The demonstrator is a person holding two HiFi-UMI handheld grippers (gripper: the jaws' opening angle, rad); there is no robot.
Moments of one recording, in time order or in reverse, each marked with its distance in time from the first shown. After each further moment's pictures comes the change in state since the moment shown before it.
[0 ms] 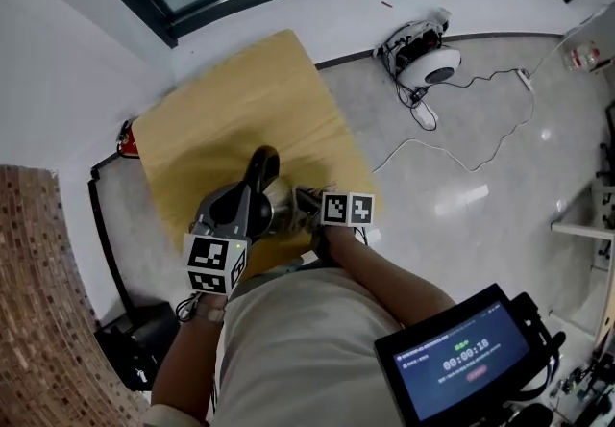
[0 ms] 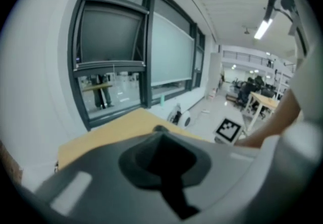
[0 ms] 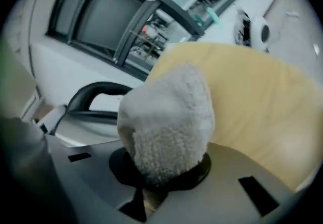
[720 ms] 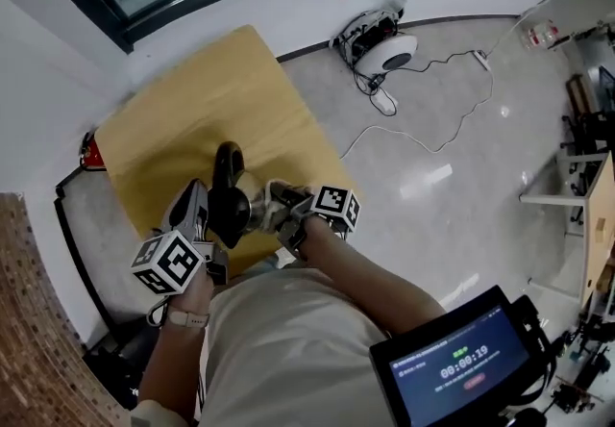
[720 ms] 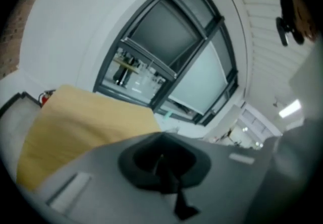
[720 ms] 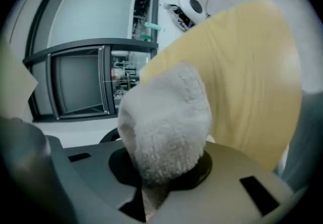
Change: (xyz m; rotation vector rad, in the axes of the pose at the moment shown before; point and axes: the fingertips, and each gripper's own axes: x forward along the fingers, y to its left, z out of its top) left arm -0.014 0.047 -0.003 -0.691 -0.173 -0.024; right arm -0.020 0.011 0.000 0.594 -0.194 0.084
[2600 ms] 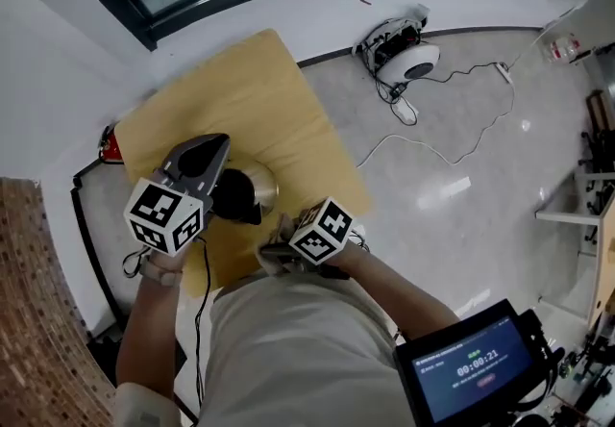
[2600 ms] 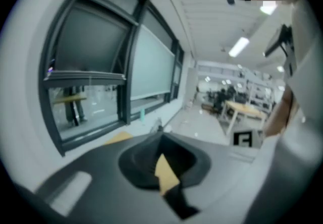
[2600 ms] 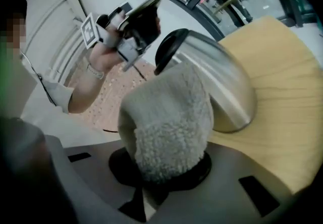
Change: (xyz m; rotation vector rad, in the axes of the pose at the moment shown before) left arm 0.049 -0.070 0.054 0.753 0.116 -0.292; right arm -0.050 0.040 -0.145 -1.078 0.972 0.177
